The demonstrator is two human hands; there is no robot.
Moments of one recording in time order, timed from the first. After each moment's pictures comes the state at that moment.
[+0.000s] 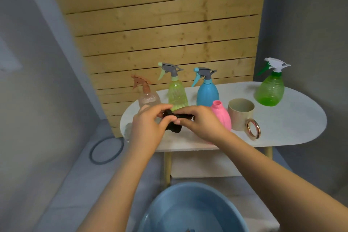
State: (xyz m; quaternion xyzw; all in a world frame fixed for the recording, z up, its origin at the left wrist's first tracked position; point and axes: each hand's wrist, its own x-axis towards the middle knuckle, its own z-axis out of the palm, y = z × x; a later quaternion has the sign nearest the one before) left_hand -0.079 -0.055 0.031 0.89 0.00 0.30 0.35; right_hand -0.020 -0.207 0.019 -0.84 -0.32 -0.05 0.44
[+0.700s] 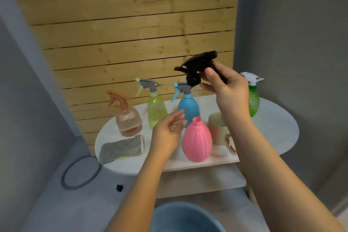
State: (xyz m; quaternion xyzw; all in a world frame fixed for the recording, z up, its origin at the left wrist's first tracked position) left_hand -0.010 -0.126 0.013 0.79 -0.04 0.16 0.59; right_hand 0.008 -0.270 0.097 -0.58 -0.13 -0.25 0.76
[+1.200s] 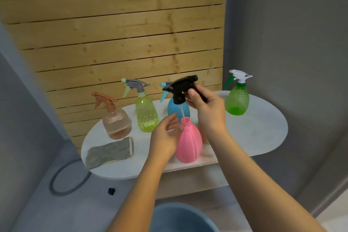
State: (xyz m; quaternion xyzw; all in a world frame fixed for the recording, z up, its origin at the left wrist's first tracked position) left_hand 0.007 -0.150 -0.005 0.78 -0.01 0.12 0.61; right_hand 0.028 -0.266 0.044 -0.61 -0.05 -0.20 0.77
